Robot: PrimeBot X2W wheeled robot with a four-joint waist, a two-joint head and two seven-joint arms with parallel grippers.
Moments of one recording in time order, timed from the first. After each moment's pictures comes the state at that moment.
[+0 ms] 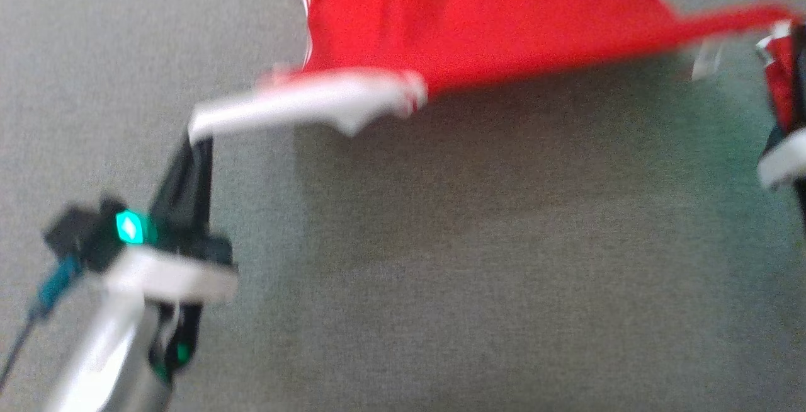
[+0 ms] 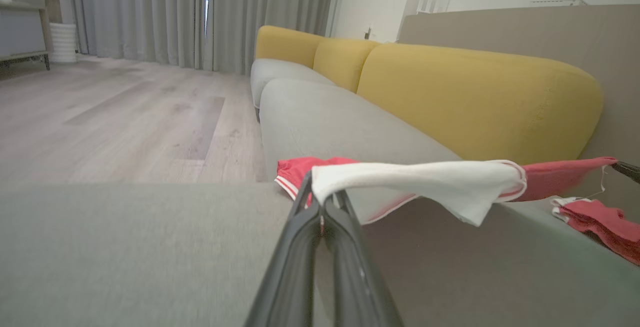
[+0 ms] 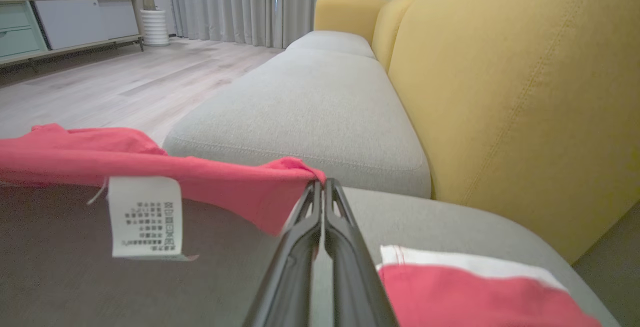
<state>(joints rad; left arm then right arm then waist) -0.38 0.38 -0.40 0.20 -0.61 -0.10 -0.26 -0.62 -0.50 0.21 0.67 0.37 0.13 -0.25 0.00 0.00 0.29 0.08</state>
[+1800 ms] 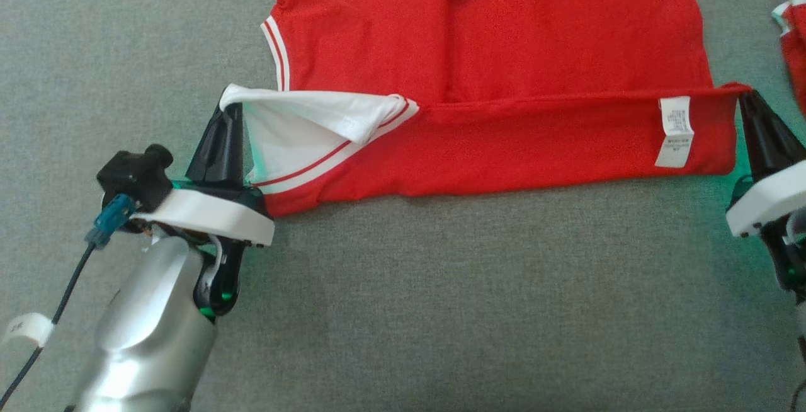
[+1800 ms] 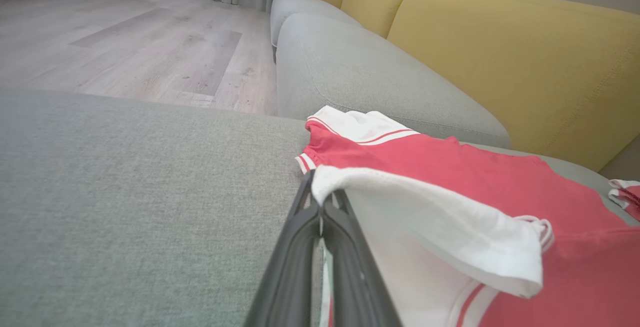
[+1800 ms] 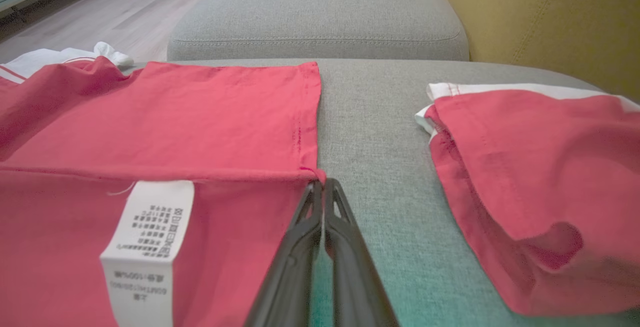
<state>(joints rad) -0.52 0.25 -0.45 0.45 -0.64 -0.05 -0.23 -0.36 -0.42 0.08 0.37 0.40 0.13 0.03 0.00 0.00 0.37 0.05</state>
